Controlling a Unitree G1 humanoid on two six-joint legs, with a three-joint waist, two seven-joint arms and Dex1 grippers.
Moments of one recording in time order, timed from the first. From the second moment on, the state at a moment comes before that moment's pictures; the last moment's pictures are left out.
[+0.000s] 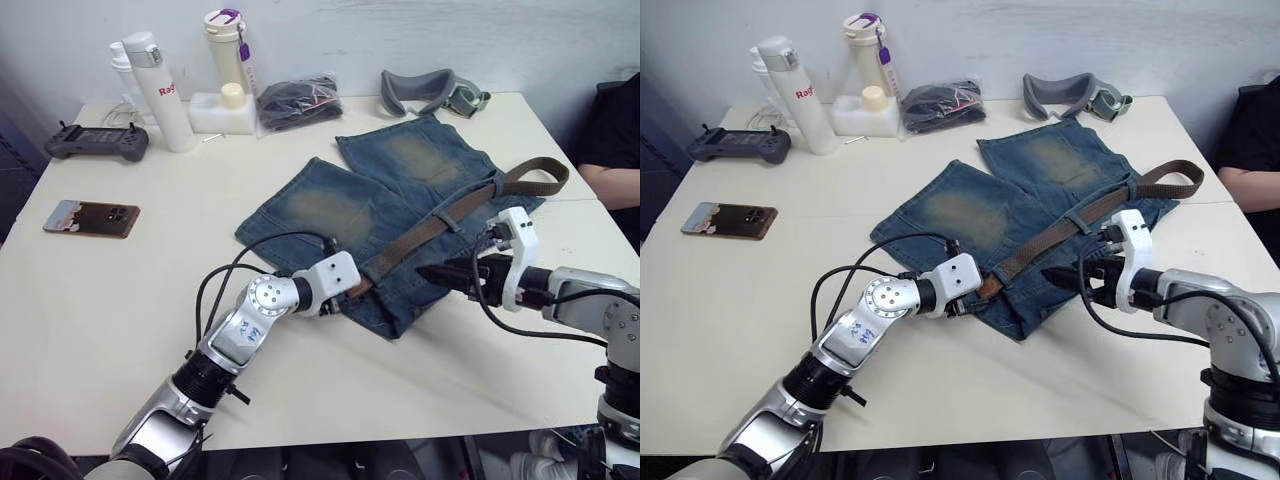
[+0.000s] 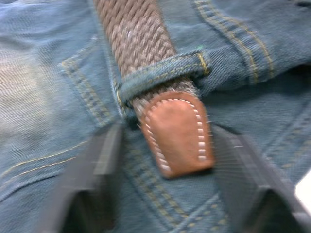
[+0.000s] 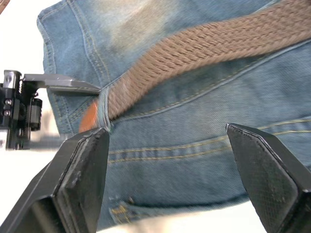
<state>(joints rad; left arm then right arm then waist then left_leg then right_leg) -0.54 0.32 -0.43 -0.07 0.09 0.47 -0.54 -0.42 -0.69 -0.36 -0.32 0.86 1.38 0.46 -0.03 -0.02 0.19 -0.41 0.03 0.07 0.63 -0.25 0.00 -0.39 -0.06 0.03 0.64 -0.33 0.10</state>
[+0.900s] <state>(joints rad) -0.19 0.62 -0.10 -0.51 0.01 0.75 -0.65 -0.49 -0.74 0.00 -0.02 0.48 1.00 0.58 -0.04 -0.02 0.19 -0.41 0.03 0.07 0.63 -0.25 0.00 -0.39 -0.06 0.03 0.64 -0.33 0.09</state>
